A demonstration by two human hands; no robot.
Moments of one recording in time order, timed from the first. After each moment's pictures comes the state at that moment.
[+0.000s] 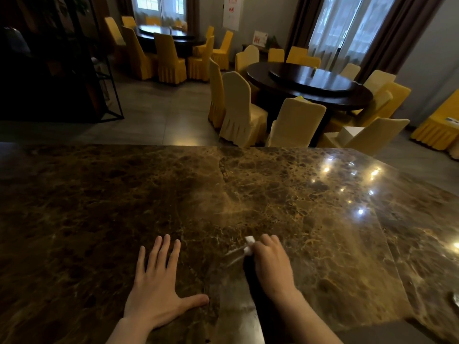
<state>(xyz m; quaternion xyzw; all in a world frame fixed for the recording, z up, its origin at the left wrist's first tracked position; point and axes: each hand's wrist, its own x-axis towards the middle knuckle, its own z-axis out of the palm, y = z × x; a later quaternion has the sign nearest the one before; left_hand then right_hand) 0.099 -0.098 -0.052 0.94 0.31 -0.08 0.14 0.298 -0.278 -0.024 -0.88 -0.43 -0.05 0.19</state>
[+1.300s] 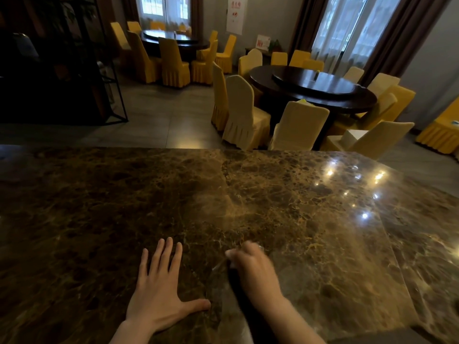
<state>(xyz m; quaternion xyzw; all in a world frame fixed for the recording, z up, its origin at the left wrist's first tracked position) 0.099 -0.098 -0.053 0.94 0.31 -0.07 0.14 0.279 -0.264 -0.031 -0.83 -0.49 0.01 0.25</state>
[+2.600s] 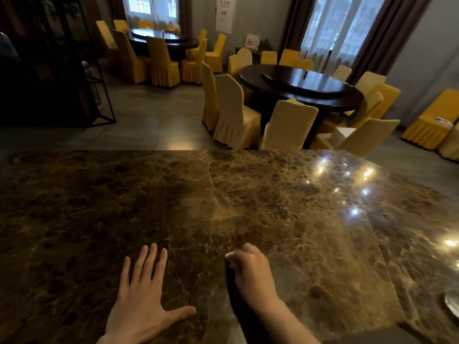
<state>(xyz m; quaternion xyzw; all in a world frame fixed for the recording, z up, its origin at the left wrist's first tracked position) 0.102 -0.099 -0.047 0.93 0.32 -0.11 0.12 0.293 -0.273 -0.026 -0.87 -0.42 0.03 0.28</state>
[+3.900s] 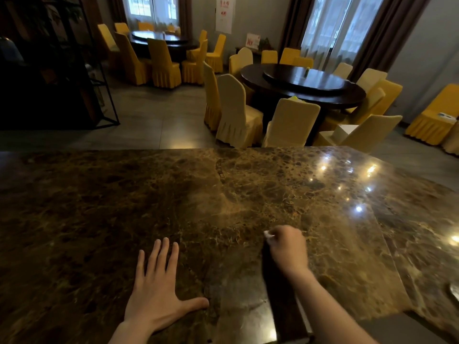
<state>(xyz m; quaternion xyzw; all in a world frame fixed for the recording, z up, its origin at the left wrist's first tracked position) 0.098 -0.099 -0.051 0.94 0.31 -0.08 0.14 0.345 -0.287 -0.005 -0.93 -0.25 0.04 0.25</state>
